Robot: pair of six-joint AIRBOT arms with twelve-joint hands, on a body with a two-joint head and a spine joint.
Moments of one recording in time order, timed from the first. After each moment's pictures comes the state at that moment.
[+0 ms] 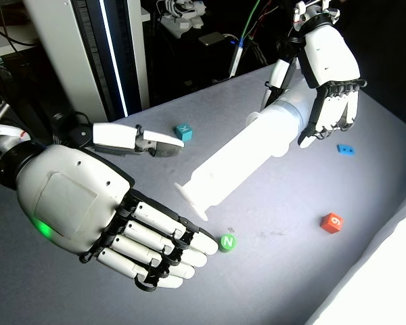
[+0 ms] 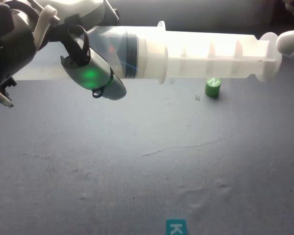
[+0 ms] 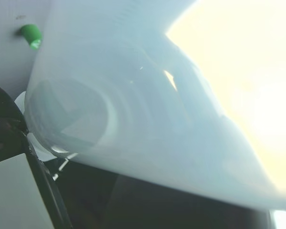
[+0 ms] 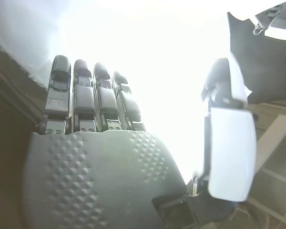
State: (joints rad) left arm 0.23 -0.91 0.76 -1.67 -0.63 2.41; right arm -0.64 -0.71 0.91 0.31 0.68 -0.33
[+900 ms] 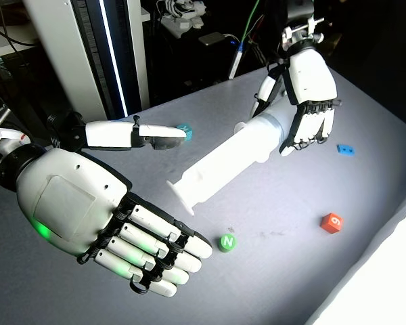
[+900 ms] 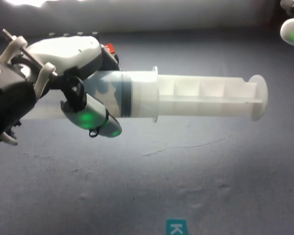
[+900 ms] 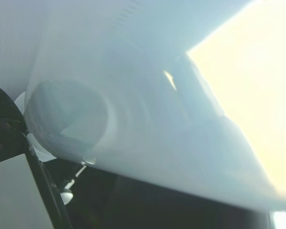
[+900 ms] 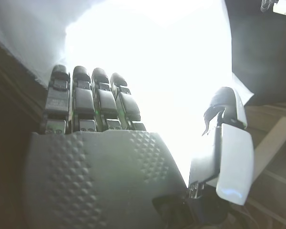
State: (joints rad) left arm 0.50 -0.91 0.79 -1.31 -0.56 1.97; right arm -0.66 -0.72 0.91 0.31 0.69 -0.33
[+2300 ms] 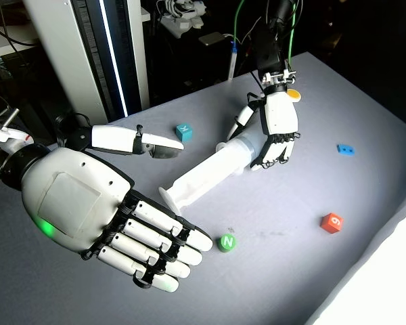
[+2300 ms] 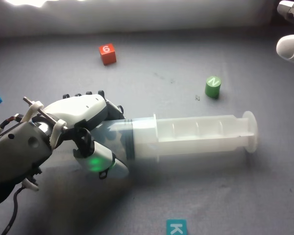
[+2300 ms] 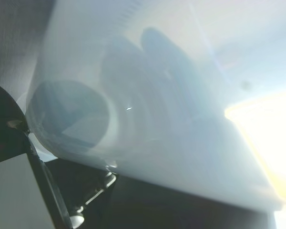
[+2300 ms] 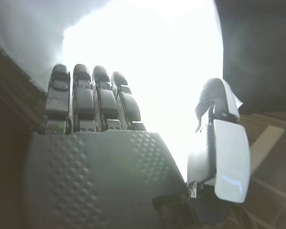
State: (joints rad) left arm 0.79 -1.07 0.94 -0.97 -0.60 1.43; right arm -0.69 -0.73 0.91 0.31 0.73 -0.39
